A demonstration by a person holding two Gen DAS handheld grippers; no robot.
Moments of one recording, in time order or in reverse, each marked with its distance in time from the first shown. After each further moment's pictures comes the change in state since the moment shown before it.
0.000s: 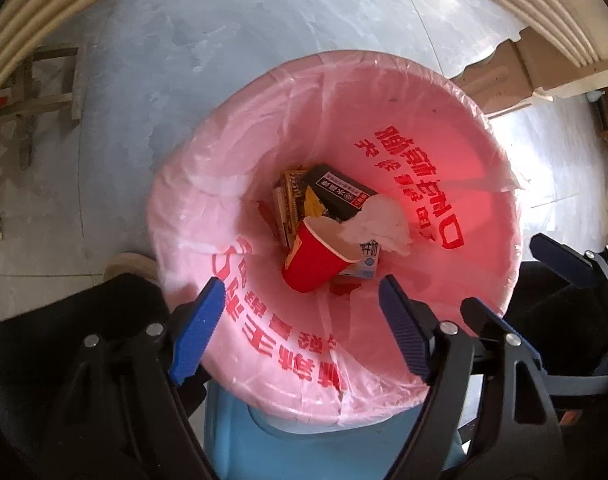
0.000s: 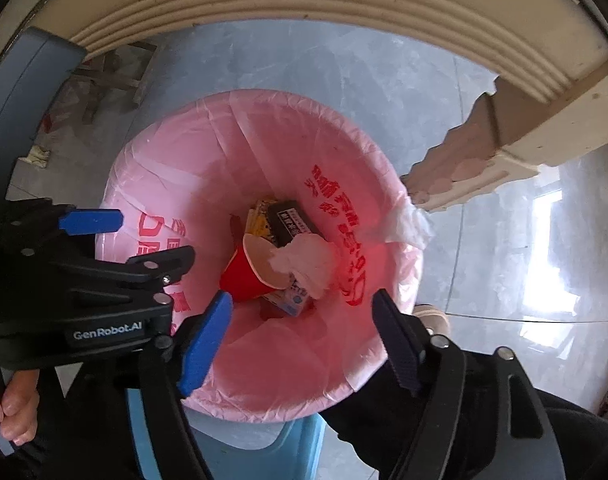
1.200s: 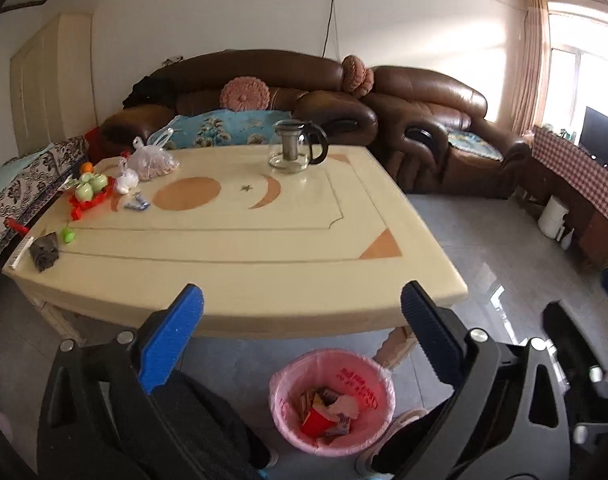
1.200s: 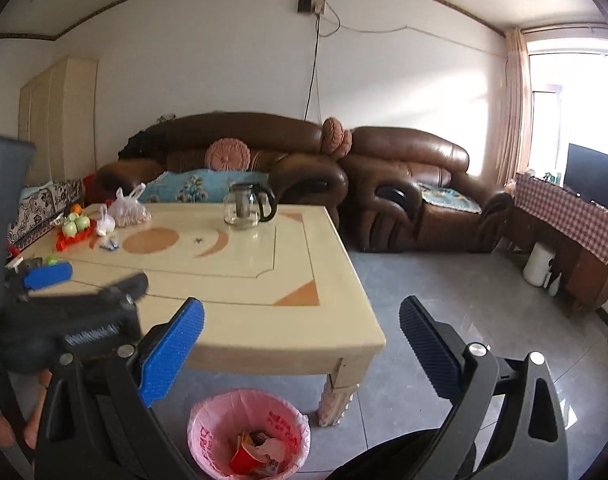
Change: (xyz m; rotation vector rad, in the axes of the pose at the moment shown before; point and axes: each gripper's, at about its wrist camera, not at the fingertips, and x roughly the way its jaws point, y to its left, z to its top) left arm -0.392 -0.059 -0.160 -0.047 -0.987 0.144; right arm -0.407 0.037 -0.138 0.155 -1.042 -0.232
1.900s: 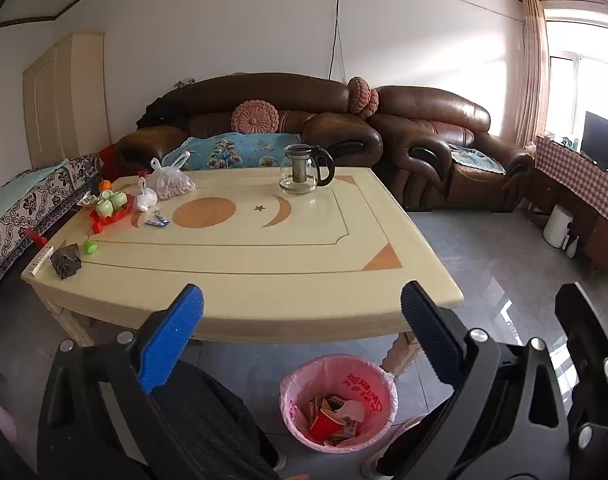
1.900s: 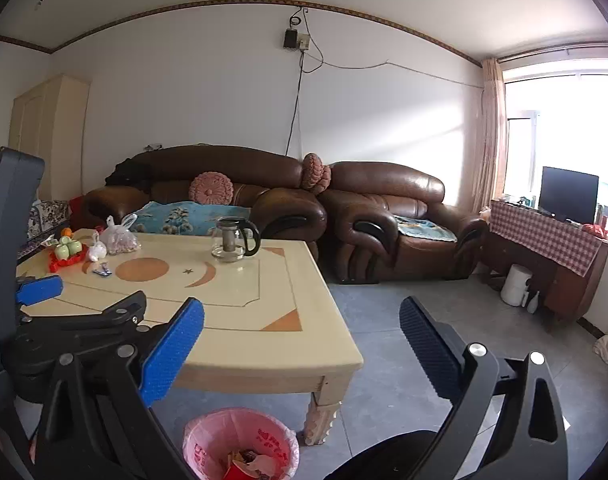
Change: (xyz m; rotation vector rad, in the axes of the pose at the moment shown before) left arm -0.056 0.001 -0.007 0.006 -0.092 0.024; right arm -0.074 0.009 0.000 -0.002 -0.128 -0.091
